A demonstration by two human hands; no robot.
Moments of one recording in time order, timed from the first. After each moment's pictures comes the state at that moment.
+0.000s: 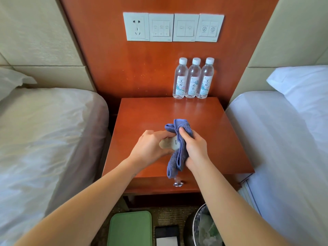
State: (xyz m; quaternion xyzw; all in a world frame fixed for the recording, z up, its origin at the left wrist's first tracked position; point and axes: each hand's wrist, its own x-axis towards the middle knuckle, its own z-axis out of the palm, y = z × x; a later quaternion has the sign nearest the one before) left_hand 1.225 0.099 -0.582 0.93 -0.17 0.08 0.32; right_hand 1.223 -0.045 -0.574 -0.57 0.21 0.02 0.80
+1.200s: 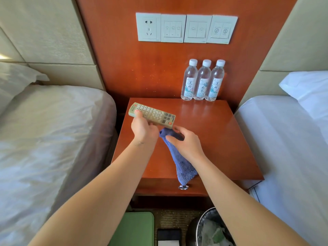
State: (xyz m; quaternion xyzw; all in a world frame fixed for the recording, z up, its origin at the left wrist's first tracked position) left_hand 1.277 0.095 -0.548 0.20 0.29 0.13 0.93; right_hand 1.252 -0.038 -0.591 -0.88 -0.03 0.06 0.47
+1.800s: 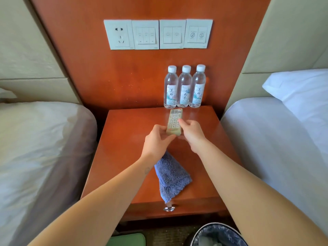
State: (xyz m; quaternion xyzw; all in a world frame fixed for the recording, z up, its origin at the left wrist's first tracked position) left_hand 1.307 0.037 -0.605 0.83 0.03 0.01 0.55; right_hand 1.349 -0.090 -0.591 -0.73 0.16 0.06 0.66
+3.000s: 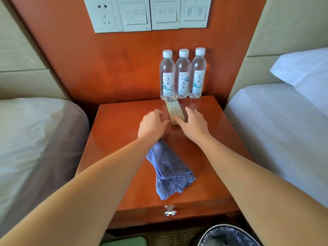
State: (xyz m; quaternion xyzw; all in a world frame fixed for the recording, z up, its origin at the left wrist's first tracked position) left_hand 1.372 0.036 -0.626 0.94 0.02 0.05 0.32; right_hand 1.373 -0.112 -0.630 -0.96 0.03 -0.03 0.29
